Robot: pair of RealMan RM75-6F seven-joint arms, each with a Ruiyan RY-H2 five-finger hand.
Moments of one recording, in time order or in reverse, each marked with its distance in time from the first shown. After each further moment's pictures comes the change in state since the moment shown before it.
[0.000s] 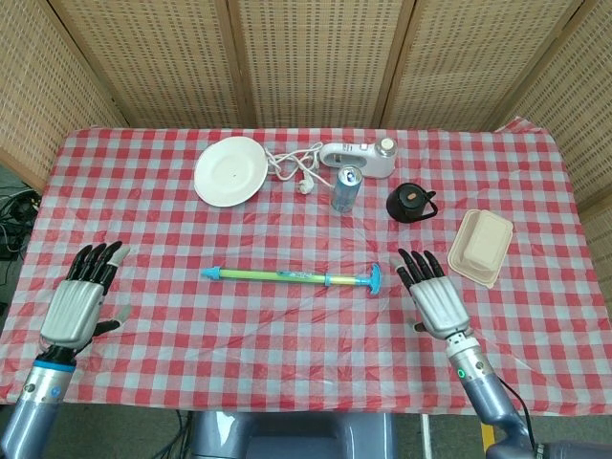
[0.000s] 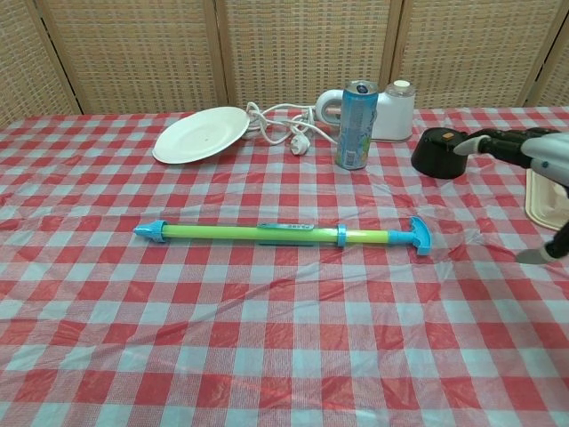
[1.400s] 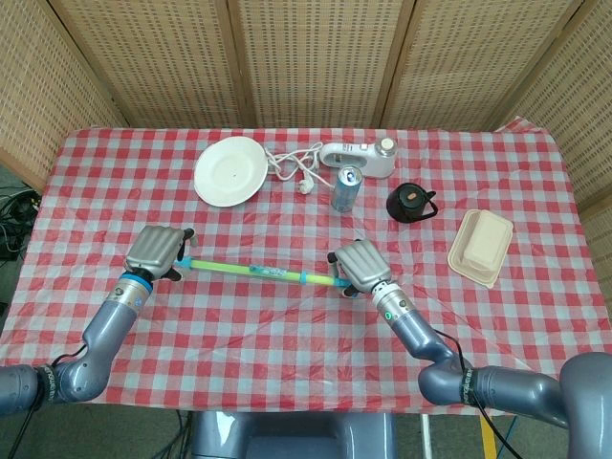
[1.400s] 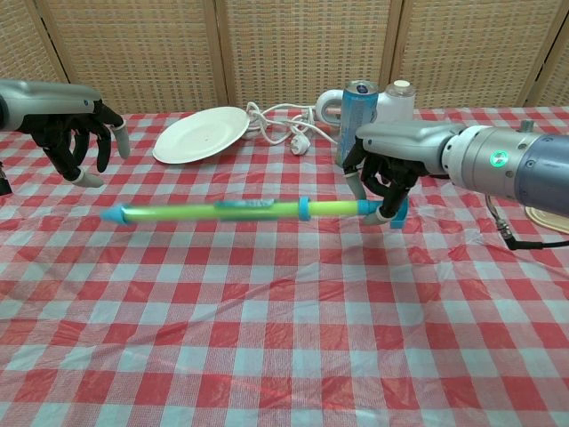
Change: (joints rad) left arm -0.558 0.016 -0.211 -0.051 -0.825 -0.587 0.353; right arm 0.358 -0.171 0.243 0.198 0.304 -0.461 0.015
